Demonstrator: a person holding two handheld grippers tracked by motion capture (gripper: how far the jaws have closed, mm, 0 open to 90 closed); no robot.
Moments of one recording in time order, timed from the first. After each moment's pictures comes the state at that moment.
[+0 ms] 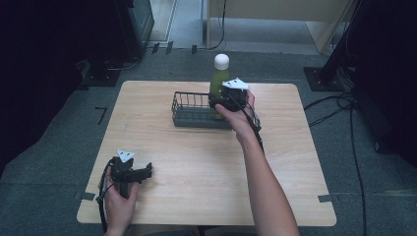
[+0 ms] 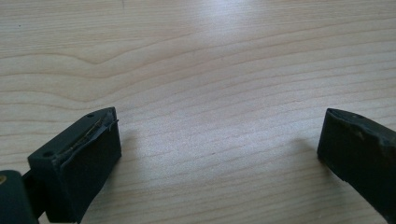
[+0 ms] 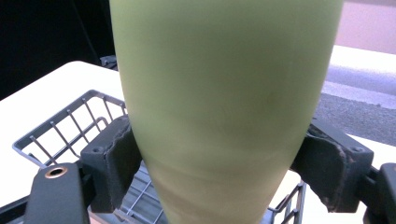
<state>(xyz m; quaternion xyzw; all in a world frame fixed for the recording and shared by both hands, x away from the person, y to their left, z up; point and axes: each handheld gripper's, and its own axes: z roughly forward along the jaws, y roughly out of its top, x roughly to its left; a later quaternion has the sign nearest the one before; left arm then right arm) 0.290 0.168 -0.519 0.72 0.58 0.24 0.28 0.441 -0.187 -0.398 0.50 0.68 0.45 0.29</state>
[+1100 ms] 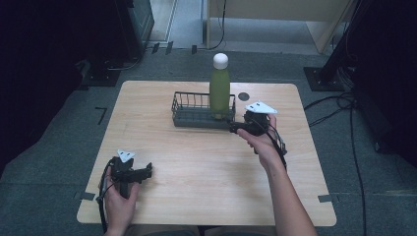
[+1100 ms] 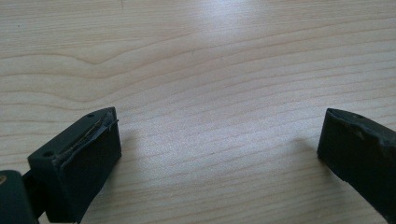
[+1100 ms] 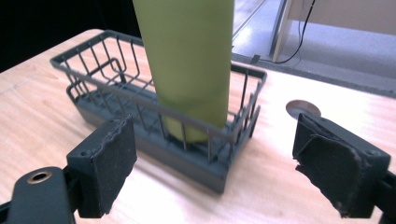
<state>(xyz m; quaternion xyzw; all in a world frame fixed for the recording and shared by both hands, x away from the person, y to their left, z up) 0.290 0.168 -0.519 0.73 0.58 0.24 0.28 0.365 -0.247 -0.418 0.49 0.70 0.45 0.26</state>
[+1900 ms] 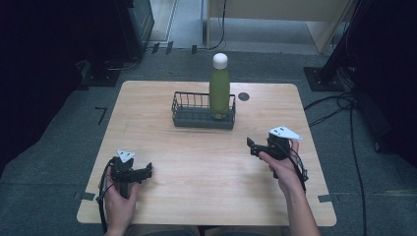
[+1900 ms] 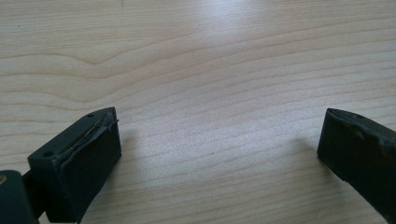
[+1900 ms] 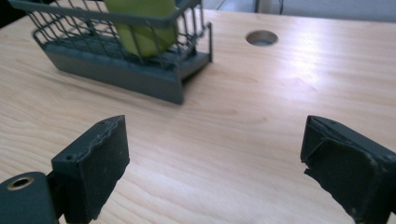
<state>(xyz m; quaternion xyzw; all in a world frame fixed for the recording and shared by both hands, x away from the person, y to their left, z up) 0.290 0.168 -0.519 0.73 0.58 0.24 0.28 0.307 -0.309 -0.461 0.54 0.68 0.43 0.25</state>
